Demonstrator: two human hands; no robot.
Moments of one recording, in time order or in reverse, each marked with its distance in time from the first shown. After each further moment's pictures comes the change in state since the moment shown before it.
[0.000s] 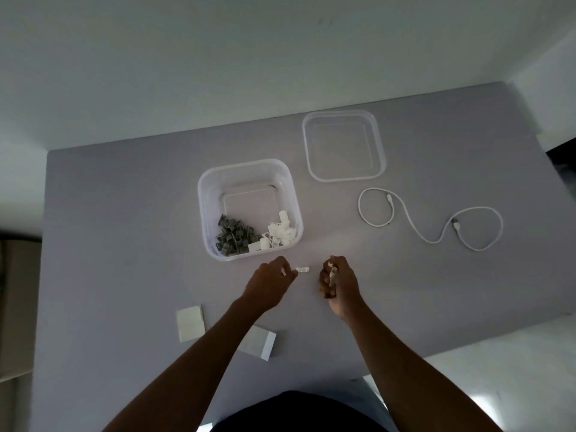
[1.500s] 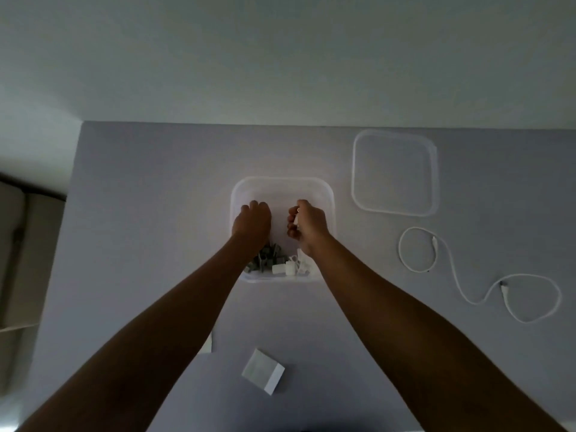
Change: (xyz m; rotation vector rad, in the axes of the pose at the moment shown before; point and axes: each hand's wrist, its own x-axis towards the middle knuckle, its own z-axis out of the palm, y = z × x) left_hand 0.118 -0.026 -0.125 0.419 0.256 -0.133; right_hand 0.079 -0.094 0.200 -0.319 -0.016 0.011
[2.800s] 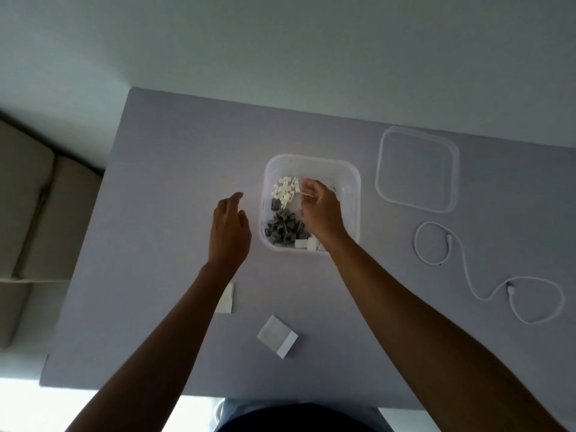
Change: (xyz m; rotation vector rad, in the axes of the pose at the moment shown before) left_hand -0.112 -0.081 0.015 -0.557 0.548 -0.096; right_hand -0.066 0.024 0.014 -0.587 -0.072 -0.613
